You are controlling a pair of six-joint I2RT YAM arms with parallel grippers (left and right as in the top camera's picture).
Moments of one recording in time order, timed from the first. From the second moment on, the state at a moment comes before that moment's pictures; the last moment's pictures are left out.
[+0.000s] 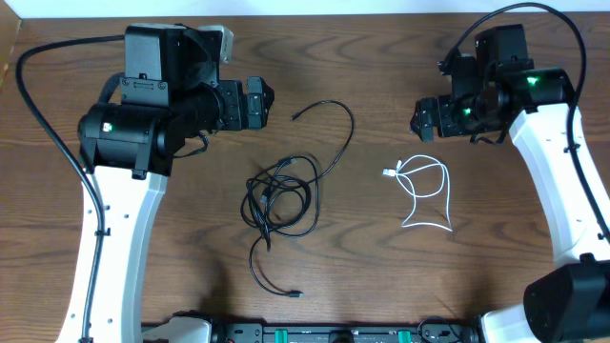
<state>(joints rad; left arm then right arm) -0.14 1.42 1.67 -1.08 0.30 -0.15 0.12 1.66 1.56 -1.09 -0.22 -0.01</state>
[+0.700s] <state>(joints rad) -0.14 1.42 1.67 -1.08 0.30 -0.15 0.26 1.72 1.56 -1.11 -0.18 -0.13</state>
